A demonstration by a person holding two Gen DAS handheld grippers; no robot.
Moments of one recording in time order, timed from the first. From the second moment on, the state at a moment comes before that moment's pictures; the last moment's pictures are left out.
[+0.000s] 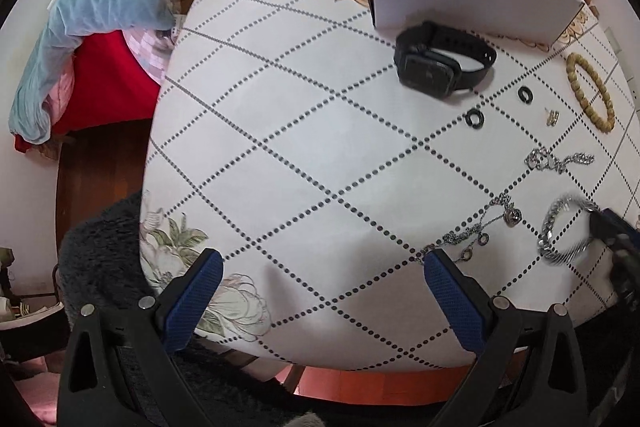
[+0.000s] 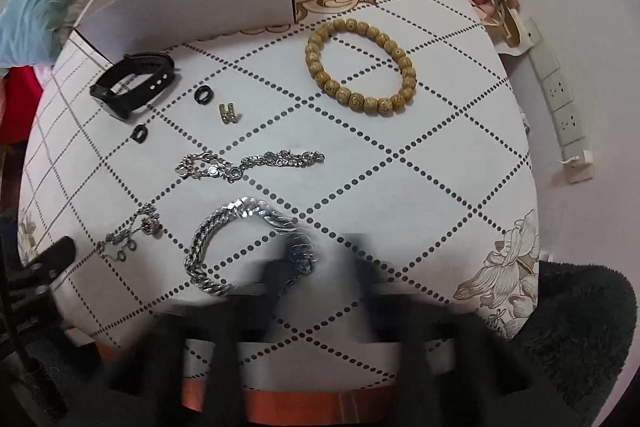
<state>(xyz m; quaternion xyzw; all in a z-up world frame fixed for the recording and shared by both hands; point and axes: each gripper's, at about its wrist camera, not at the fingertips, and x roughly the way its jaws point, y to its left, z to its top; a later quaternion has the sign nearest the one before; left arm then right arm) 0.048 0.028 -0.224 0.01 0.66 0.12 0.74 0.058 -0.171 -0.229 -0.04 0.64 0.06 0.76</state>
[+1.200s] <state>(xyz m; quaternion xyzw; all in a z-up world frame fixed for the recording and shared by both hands) 0.065 -0.030 -0.231 0.00 0.61 -0.02 0.79 0.064 -0.257 -0.204 0.07 0.62 0.00 0.78</state>
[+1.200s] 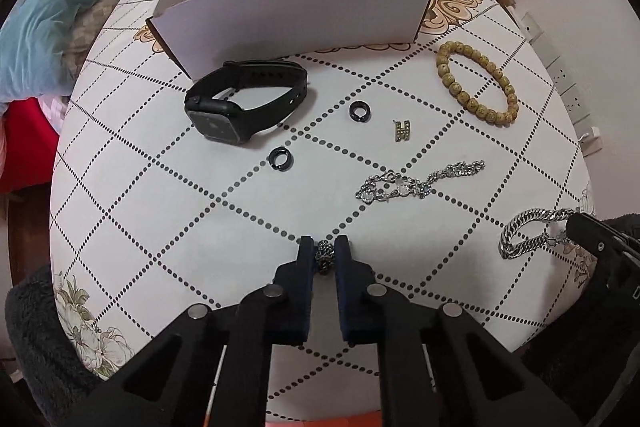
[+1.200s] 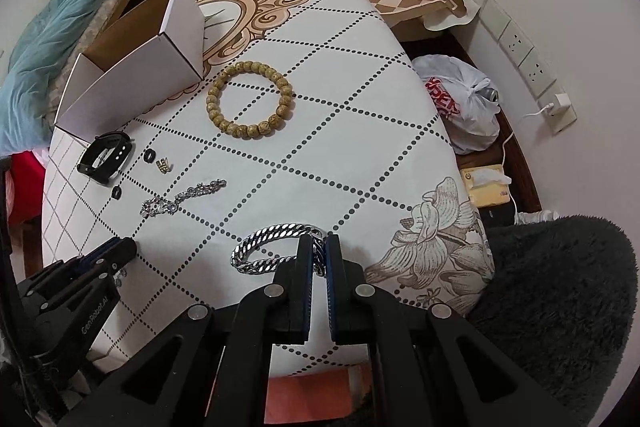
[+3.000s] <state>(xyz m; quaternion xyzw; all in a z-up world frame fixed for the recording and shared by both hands) 0.276 0.064 -0.133 -0.15 0.58 -0.05 0.80 0.312 -0.115 -0.160 0.11 0.65 0.22 0.72</state>
